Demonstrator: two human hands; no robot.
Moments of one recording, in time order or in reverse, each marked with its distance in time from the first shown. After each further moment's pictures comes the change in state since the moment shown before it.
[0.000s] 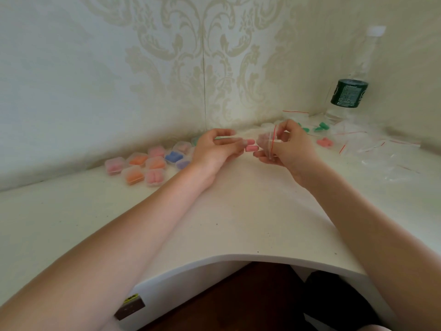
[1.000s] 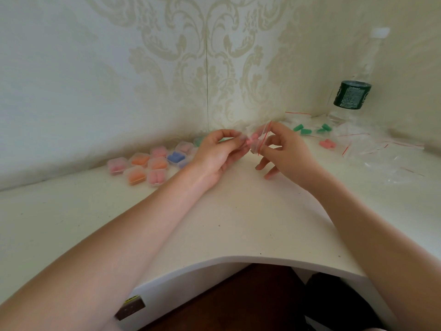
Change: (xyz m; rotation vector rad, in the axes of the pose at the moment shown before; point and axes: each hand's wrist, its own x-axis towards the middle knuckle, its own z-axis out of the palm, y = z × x) left_hand 0.001 0.004 0.002 -0.206 -0.039 -0.079; right_hand -0.004 0.002 0.000 -0.354 -0.194 -0.168
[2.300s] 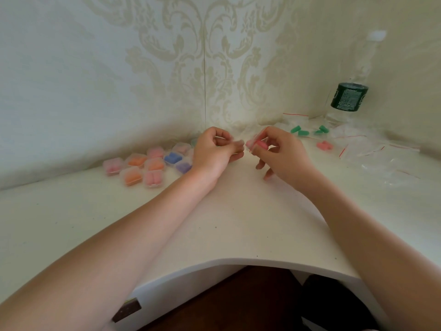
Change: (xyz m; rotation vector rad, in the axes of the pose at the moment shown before) left_hand 0.001 -0.007 0.003 0.290 0.185 0.187; right_hand 0.001 0.002 0.003 -0.099 0.064 -0.026
